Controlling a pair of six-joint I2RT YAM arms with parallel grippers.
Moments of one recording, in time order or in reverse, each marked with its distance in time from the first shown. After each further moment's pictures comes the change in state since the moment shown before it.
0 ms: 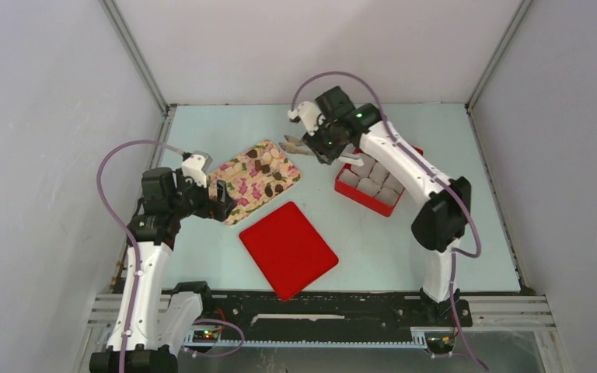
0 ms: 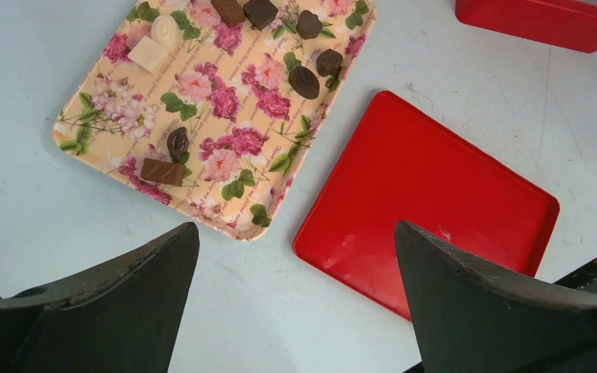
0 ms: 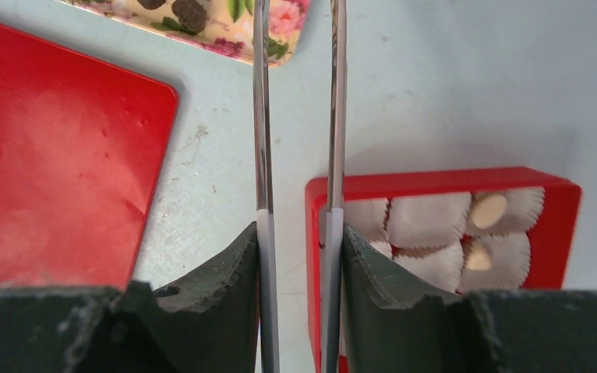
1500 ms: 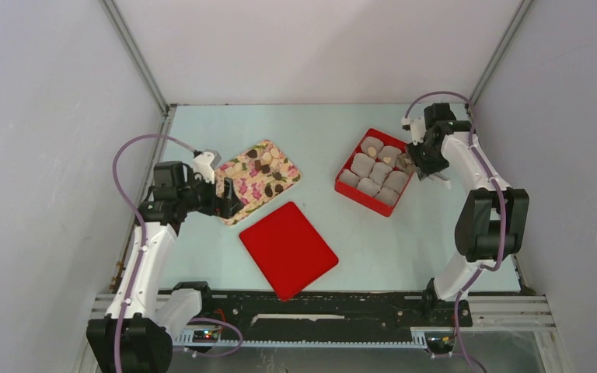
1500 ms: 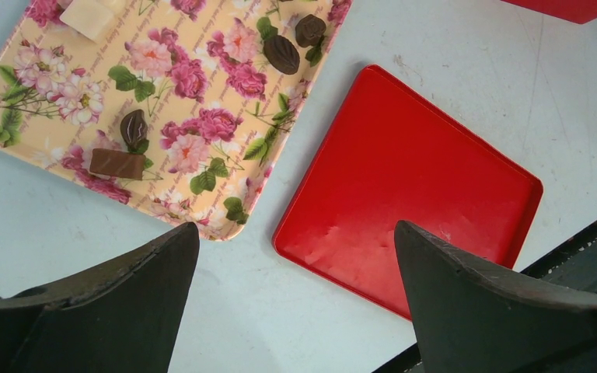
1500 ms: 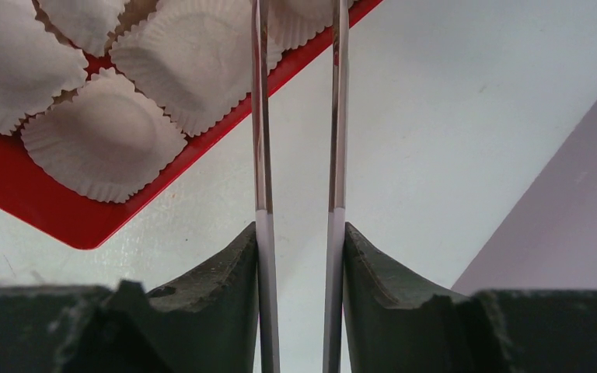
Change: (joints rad) left arm -0.034 0.154 0.001 0.016 0.032 -0.016; right arm -0.631 -0.275 -0.554 0.059 0.134 0.002
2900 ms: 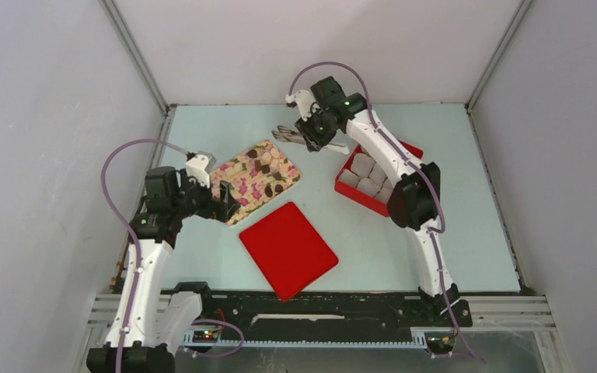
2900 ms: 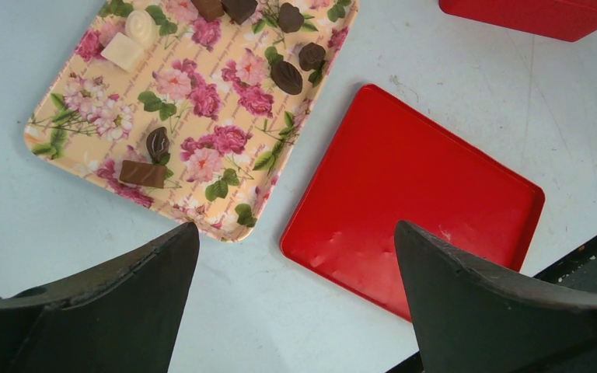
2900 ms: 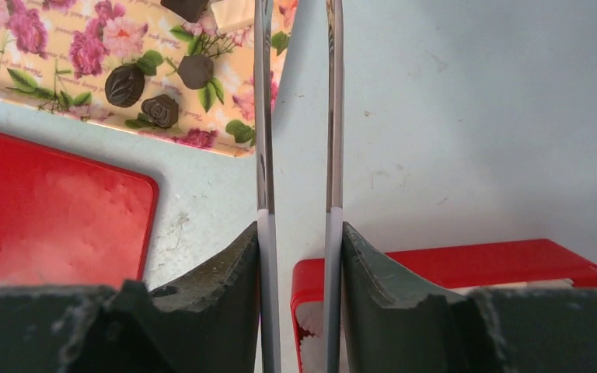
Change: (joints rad) left arm 0.003 -0.126 0.000 -0.019 -0.017 0.009; right arm 0.541 0.520 0.861 -0.061 -0.261 0.066
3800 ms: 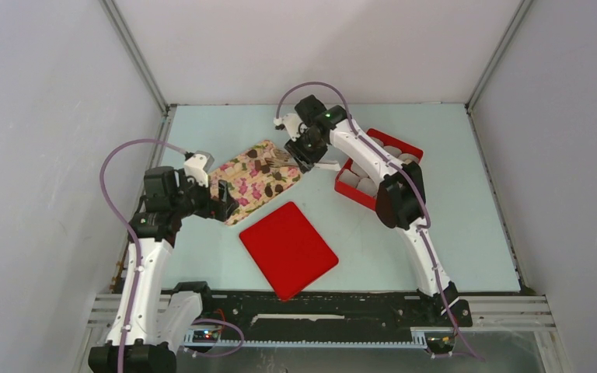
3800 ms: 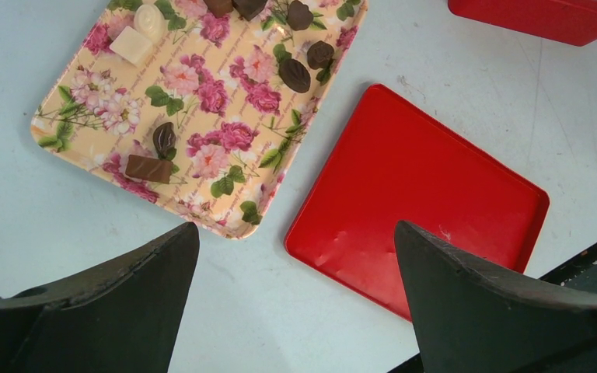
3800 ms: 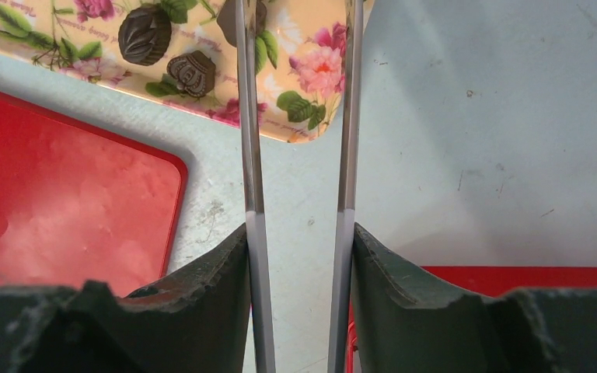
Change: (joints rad) left arm 0.023 -0.003 0.000 -0.002 0.001 0.000; right arm 0.072 0.129 0.021 -0.076 -0.008 0.017
